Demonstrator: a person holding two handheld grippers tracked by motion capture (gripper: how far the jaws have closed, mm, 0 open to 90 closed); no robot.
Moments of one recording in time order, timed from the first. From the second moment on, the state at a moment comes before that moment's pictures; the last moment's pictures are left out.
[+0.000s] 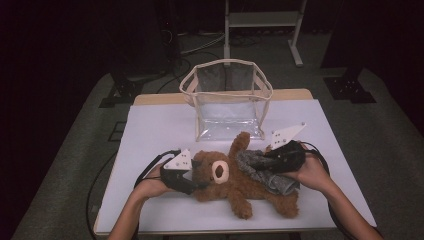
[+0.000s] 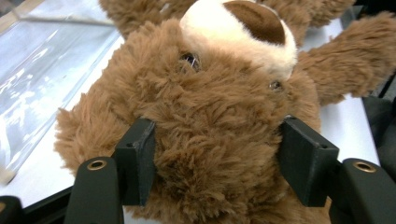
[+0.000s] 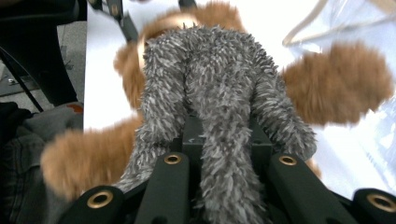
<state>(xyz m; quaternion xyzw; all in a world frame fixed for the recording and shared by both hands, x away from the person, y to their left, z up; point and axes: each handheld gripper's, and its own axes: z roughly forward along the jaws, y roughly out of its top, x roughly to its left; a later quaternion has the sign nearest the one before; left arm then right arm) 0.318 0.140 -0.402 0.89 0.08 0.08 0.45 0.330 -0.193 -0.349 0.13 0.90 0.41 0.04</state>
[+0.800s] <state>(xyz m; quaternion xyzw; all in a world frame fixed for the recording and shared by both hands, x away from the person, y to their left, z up) 0.300 0.085 -0.403 0.90 0.01 0.08 0.43 0.338 -0.177 -0.339 0.12 0.92 0.37 0.06</state>
